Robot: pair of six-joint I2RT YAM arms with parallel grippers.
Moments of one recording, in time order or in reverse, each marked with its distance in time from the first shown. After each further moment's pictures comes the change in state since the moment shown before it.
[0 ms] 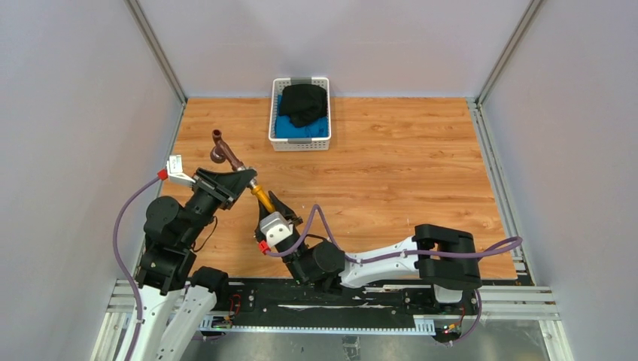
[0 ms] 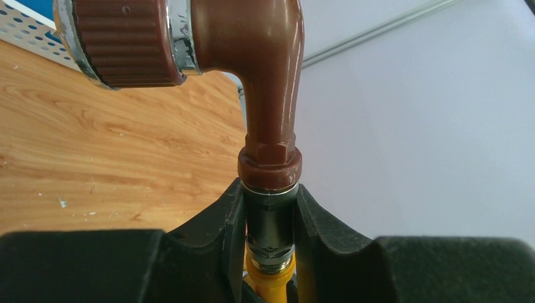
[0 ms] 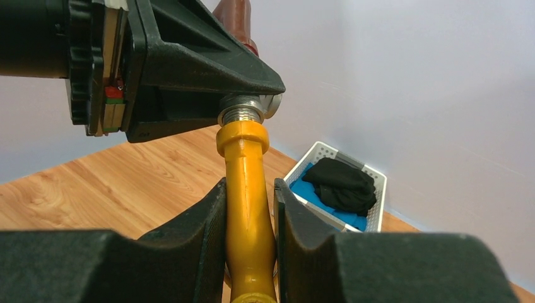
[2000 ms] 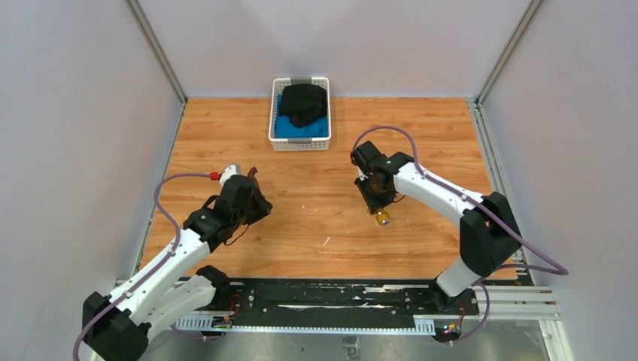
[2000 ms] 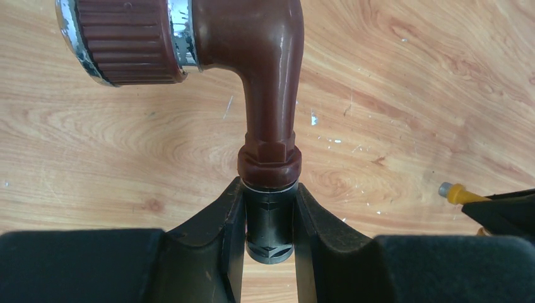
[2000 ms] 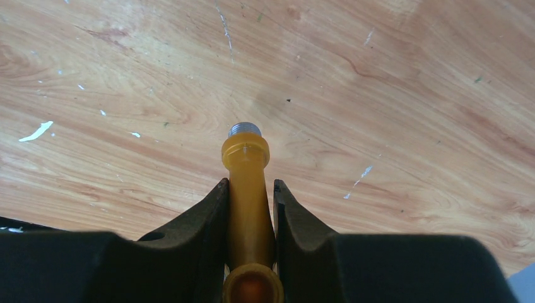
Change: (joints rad) left arm -0.275 0.443 -0.095 -0.263 -0.441 0.187; right arm -0.890 -0.214 0.134 -2.185 -0.749 0.939
